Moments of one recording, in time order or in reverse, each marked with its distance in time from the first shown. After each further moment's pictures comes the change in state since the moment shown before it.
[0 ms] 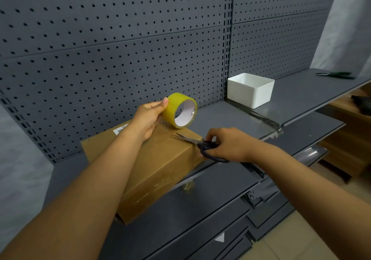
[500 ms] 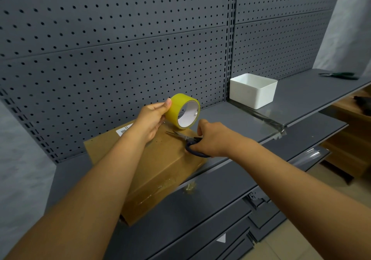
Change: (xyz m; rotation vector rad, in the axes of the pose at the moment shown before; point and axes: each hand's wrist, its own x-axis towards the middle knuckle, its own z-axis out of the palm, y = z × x) left_hand -0.001 0.000 0.003 -0.036 0.010 -0.006; right_hand 0.018 -0.046 0.005 -0.081 0.002 0.089
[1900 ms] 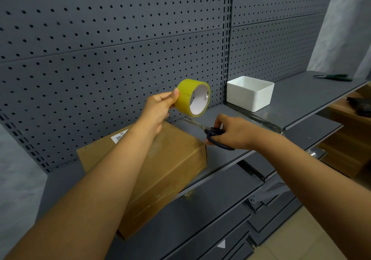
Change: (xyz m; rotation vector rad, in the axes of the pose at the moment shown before) left_hand 0.004 0.027 0.027 0.076 -0.043 0.129; right_hand 0.014 0.048 -0.025 0.045 0.068 0.031
